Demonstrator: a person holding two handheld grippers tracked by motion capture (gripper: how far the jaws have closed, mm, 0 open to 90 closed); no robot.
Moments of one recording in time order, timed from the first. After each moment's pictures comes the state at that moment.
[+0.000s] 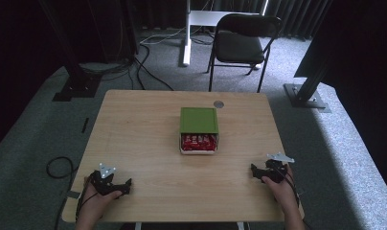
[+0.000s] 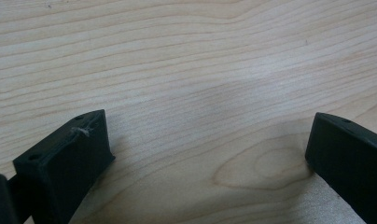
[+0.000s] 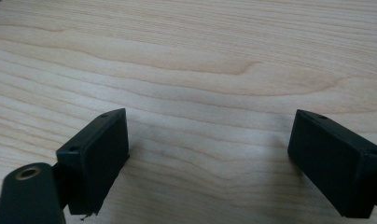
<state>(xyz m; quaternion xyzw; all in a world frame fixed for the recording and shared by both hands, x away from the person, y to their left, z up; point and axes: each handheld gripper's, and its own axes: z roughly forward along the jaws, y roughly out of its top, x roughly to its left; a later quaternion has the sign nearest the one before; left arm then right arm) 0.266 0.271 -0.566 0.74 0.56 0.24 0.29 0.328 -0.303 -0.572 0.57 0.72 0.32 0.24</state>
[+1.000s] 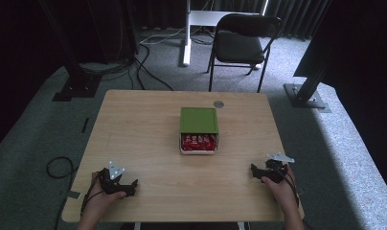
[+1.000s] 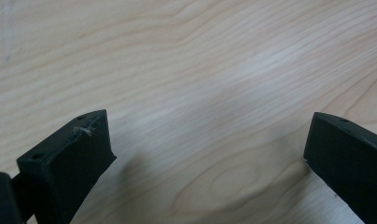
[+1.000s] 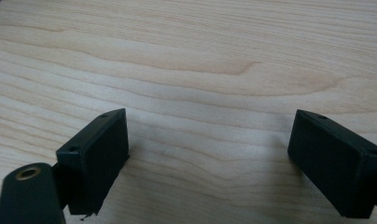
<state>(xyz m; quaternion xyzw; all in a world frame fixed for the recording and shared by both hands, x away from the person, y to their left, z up) 0.271 0.246 -0.559 0.79 0.48 0.25 0.29 0.328 -0.303 -0.572 0.57 0.72 0.32 0.24</state>
